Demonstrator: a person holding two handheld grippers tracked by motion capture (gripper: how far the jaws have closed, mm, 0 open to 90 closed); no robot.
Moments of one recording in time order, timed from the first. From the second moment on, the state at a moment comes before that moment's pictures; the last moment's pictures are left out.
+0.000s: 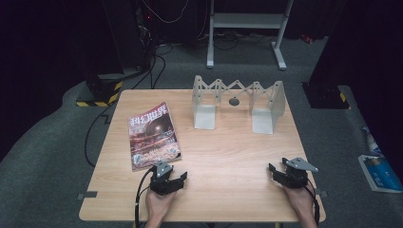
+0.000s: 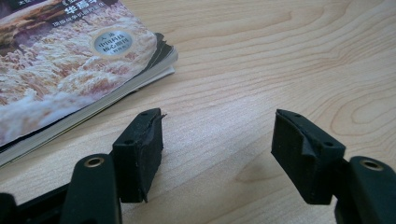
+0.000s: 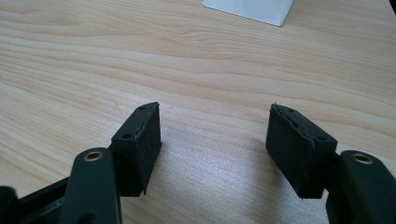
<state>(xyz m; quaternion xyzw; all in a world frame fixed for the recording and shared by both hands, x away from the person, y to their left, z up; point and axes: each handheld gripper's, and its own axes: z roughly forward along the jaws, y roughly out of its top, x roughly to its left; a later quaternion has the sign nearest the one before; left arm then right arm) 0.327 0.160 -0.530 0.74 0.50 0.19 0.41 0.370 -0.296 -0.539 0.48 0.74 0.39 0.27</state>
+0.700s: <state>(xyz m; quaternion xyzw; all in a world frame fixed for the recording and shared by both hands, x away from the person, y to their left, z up) 0.322 0.170 -0.520 0.72 0.51 0.20 0.42 0.369 -0.296 -0.539 0.48 0.74 0.39 0.27</state>
